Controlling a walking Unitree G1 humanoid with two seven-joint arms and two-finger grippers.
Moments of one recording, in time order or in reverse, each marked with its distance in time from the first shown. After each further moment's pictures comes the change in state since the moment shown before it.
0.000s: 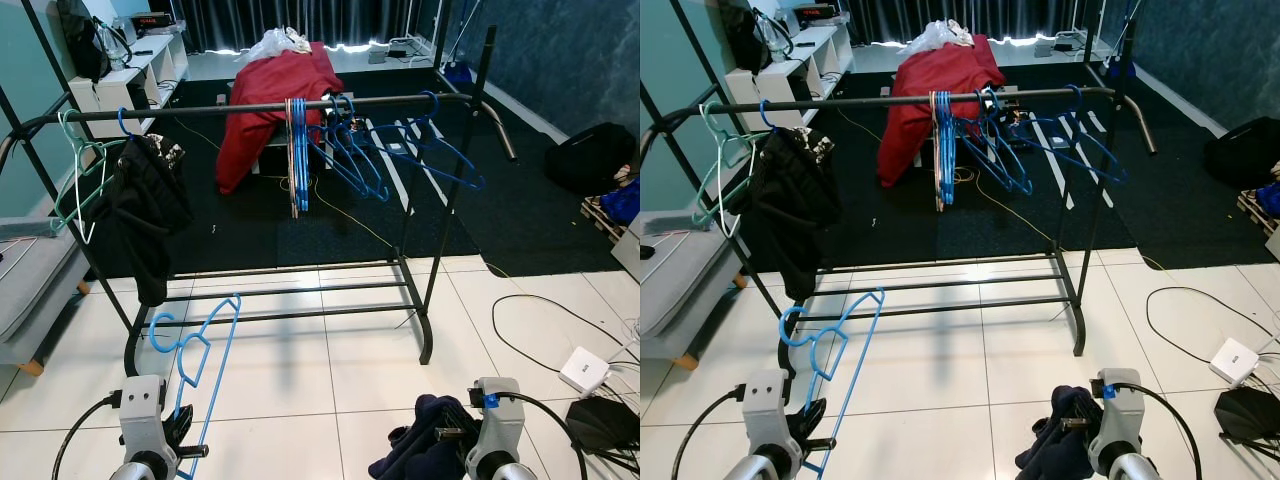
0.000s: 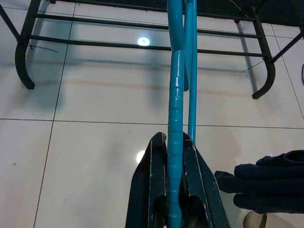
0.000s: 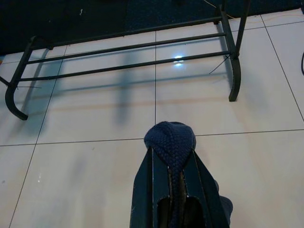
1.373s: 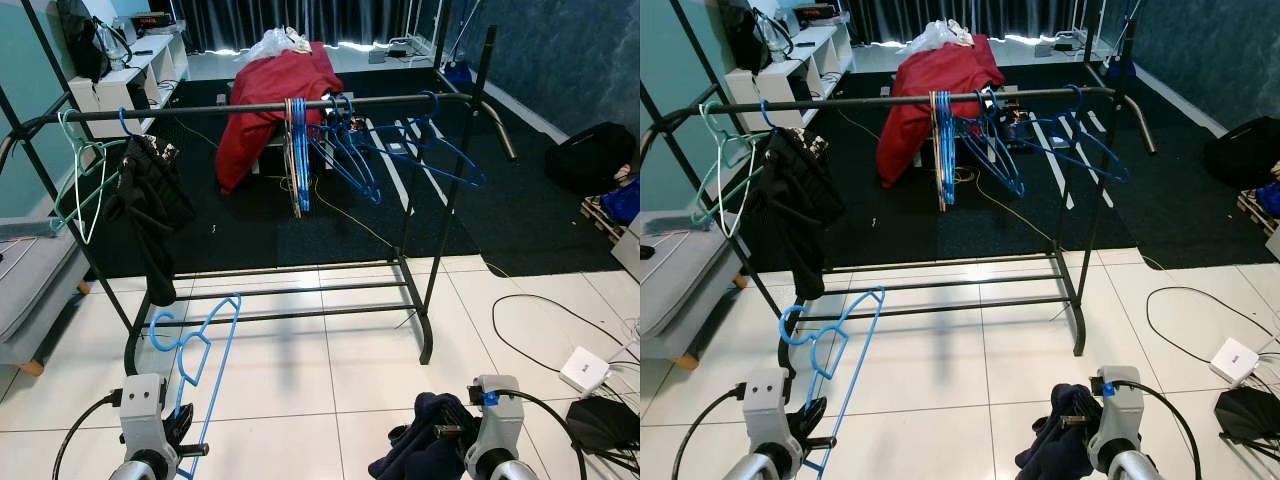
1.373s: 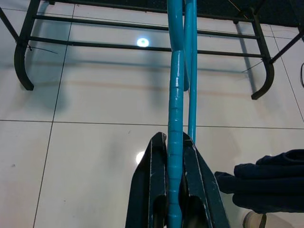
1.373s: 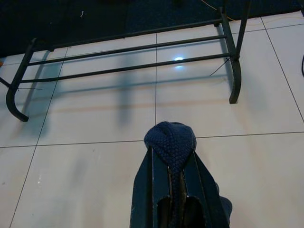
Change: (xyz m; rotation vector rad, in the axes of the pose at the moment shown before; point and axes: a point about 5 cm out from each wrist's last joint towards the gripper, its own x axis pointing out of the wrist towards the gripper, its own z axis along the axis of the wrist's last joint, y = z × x) left arm 0.001 -0.001 0.001 0.000 -0.003 -0.004; right arm 0.002 0.001 0.002 -0.001 -0.006 0.002
